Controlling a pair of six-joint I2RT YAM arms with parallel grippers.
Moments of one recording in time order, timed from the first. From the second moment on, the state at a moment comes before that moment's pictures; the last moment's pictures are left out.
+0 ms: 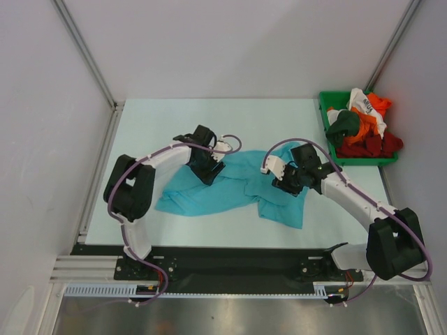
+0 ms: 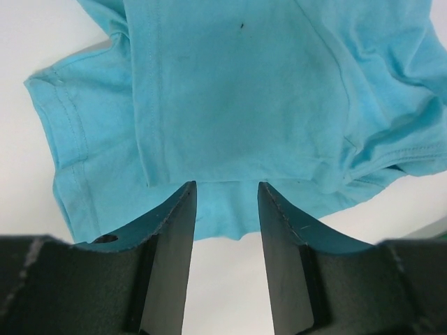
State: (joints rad) left arm -0.49 1.87 1.31 -0.66 0.18 0.37; right arm 0.40 1.31 0.87 -0.56 -0.25 -0.82
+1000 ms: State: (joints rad) left arm -0.22 1.71 1.33 -0.59 0.03 0.33; right arm 0.40 1.30 0.80 -0.51 -0.25 -0.82
